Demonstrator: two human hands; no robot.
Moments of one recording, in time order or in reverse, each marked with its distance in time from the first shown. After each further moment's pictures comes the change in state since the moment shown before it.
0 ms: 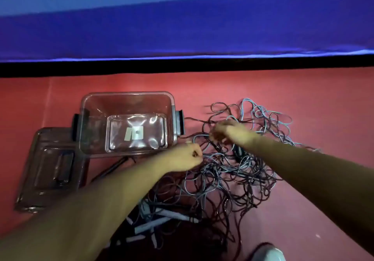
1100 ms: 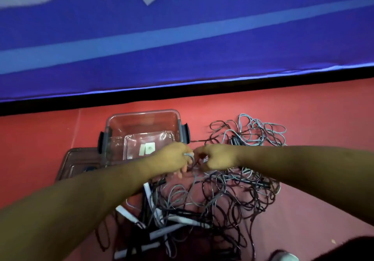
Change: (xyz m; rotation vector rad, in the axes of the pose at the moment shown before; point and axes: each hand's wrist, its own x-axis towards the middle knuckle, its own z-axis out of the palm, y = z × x) left_hand -0.077 0.021 -0.029 0.084 0.097 -0.022; right_hand -0.078 -0.038 0.055 -0.690 -0.259 -0.222
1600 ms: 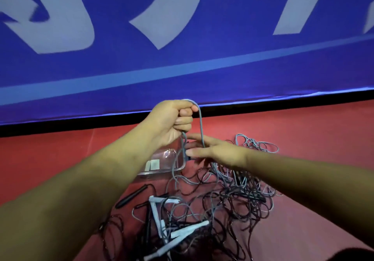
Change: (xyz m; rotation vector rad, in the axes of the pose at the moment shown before) left_hand -0.083 0.122 -0.101 -1.245 0.176 0.207; right_hand -0.062 -0.051 -0.026 0.782 0.158 -0.285
